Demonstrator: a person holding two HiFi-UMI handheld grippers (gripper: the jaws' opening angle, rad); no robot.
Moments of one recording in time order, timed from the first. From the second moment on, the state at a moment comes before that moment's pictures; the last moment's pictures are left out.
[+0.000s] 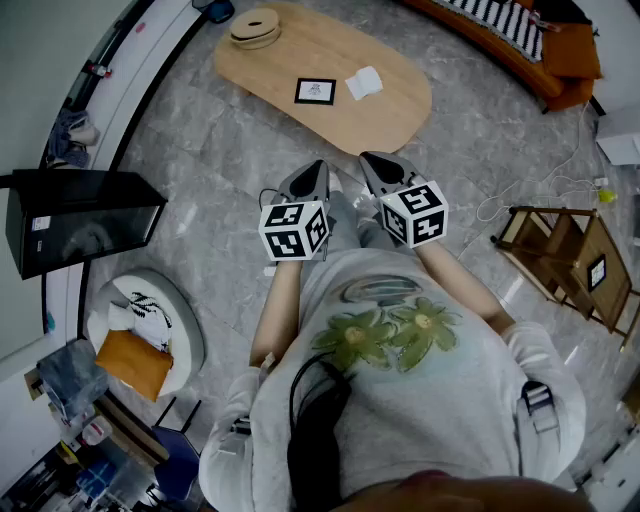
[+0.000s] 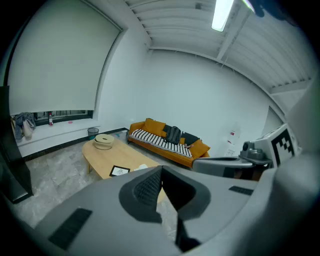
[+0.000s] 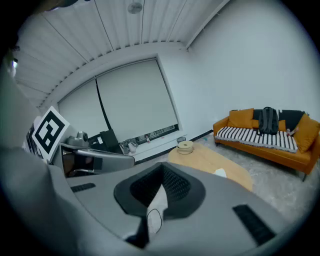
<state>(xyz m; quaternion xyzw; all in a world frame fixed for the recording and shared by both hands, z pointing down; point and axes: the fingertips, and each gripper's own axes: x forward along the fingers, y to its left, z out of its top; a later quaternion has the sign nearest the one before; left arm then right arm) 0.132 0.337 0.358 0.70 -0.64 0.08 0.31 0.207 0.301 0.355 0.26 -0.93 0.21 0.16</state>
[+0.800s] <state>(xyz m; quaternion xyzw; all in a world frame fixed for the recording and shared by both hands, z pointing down) 0.045 0.261 0.390 0.68 -0.64 0.10 0.33 0.135 0.226 0.385 0.28 -0.91 0.23 0.19</state>
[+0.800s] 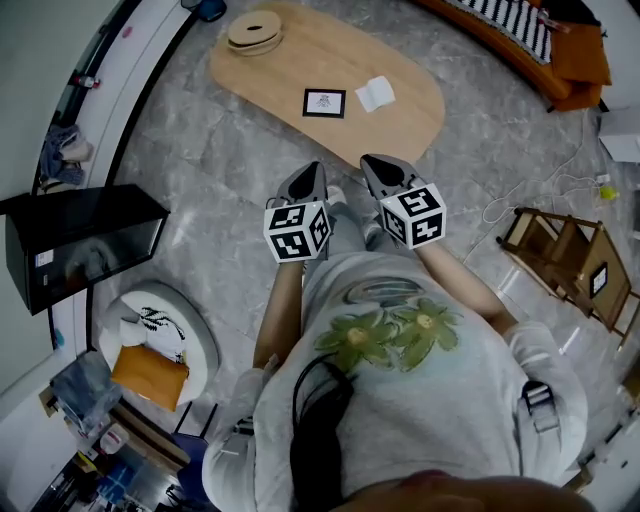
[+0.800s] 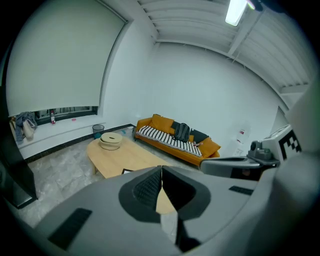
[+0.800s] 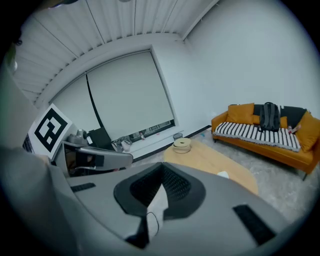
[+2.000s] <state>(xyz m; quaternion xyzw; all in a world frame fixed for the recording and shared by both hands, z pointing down) -0.051 0.141 0.454 0.71 -0.58 0.19 0.34 0.063 0.120 0.455 0.36 -0.86 0.27 0.24</state>
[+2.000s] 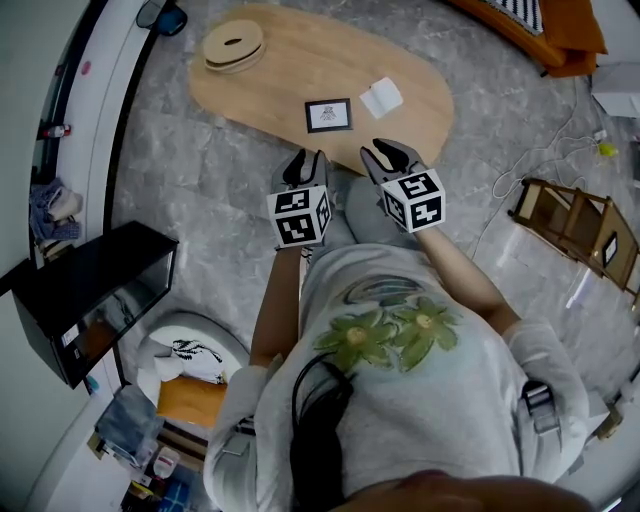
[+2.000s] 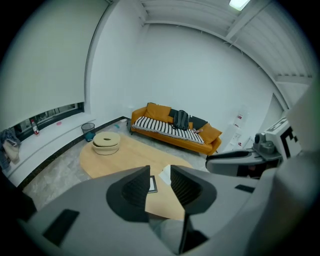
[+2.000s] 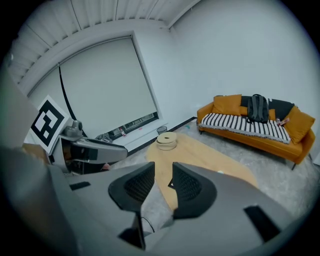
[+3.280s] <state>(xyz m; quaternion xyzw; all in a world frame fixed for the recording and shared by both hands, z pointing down) -0.089 0.043 0.574 0.70 -0.53 0.26 0.41 0.036 0.028 0.577 0.35 -0.81 0.35 0.32</state>
